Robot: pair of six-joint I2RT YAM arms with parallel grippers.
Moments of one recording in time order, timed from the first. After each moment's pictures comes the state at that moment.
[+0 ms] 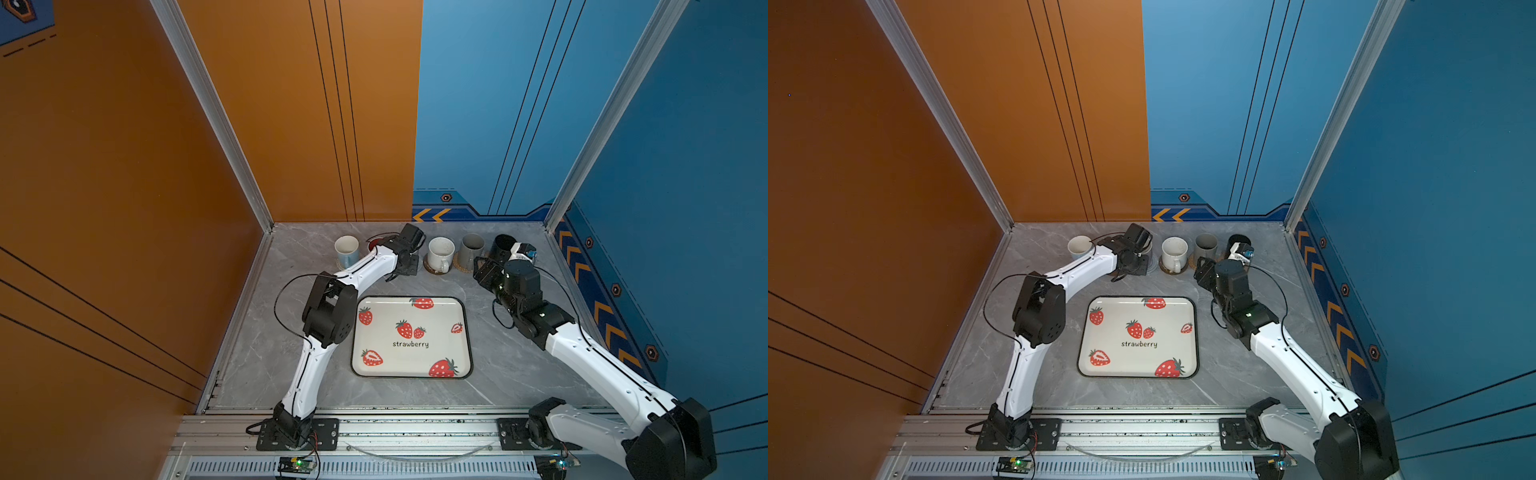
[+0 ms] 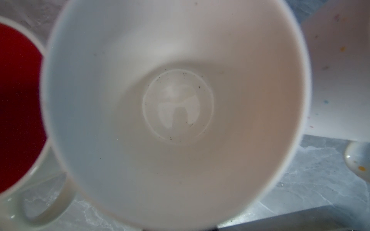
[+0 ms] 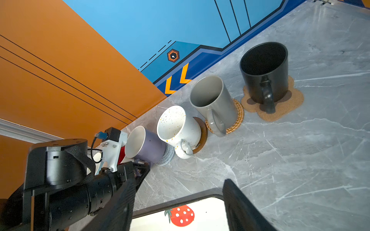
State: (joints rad) left arm -0.56 2.27 1.96 -0.73 -0.17 -0.36; right arm 0.41 1.12 0.82 -0.11 0.25 0.79
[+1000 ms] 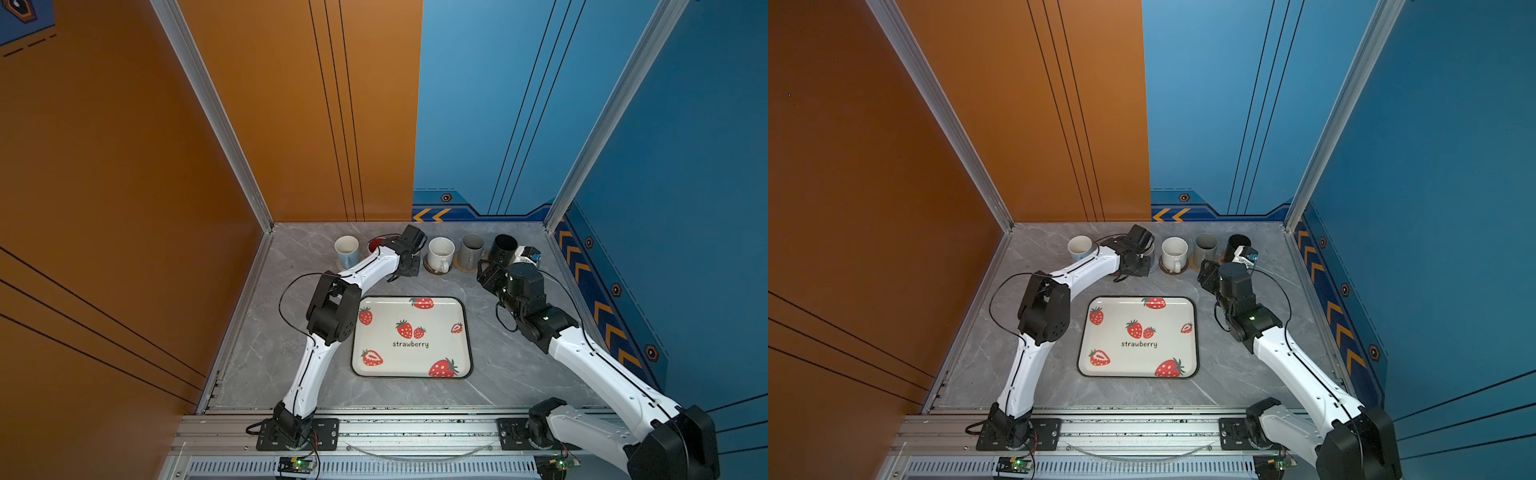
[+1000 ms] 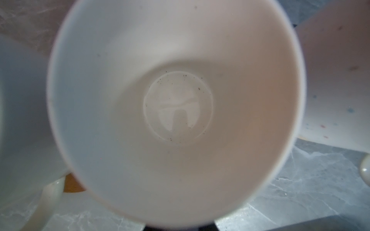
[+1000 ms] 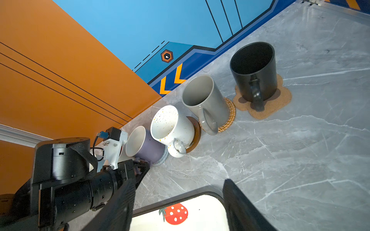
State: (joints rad) left arm -0.56 2.33 2.00 -0.73 -0.15 -0.37; right arm 0.39 1.08 0.79 -0.12 0.25 0.79
